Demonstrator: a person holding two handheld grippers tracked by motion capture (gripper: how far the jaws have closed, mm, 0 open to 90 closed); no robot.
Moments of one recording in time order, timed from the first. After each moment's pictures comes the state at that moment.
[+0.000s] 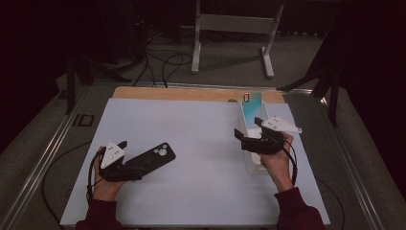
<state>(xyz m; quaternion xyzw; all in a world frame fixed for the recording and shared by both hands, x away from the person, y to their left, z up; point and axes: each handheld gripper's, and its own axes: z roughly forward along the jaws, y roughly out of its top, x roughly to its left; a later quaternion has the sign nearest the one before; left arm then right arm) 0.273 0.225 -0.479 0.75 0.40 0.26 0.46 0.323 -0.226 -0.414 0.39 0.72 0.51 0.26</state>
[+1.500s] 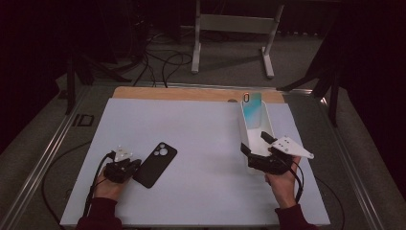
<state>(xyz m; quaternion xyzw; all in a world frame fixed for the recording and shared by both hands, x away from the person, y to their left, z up) 0.291 0.229 -0.531 0.80 0.47 0.17 0.33 0.278 -0.241 -0.432 0.40 0.69 0.54 0.28</state>
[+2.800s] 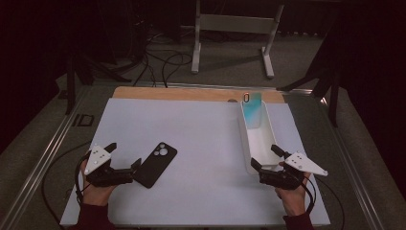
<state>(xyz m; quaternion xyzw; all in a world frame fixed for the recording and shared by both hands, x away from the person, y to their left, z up) 0.248 0.240 -0.457 0.72 0.42 0.27 0.48 0.247 -0.274 -0.455 0.39 0.69 0.55 0.27</state>
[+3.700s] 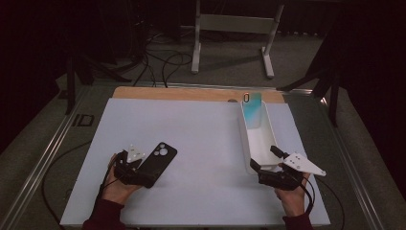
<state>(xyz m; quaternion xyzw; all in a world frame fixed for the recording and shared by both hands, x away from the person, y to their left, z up) 0.280 0.186 -0.504 0.82 0.45 0.17 0.32 0.247 -0.271 -0.456 0.40 0.69 0.54 0.27</state>
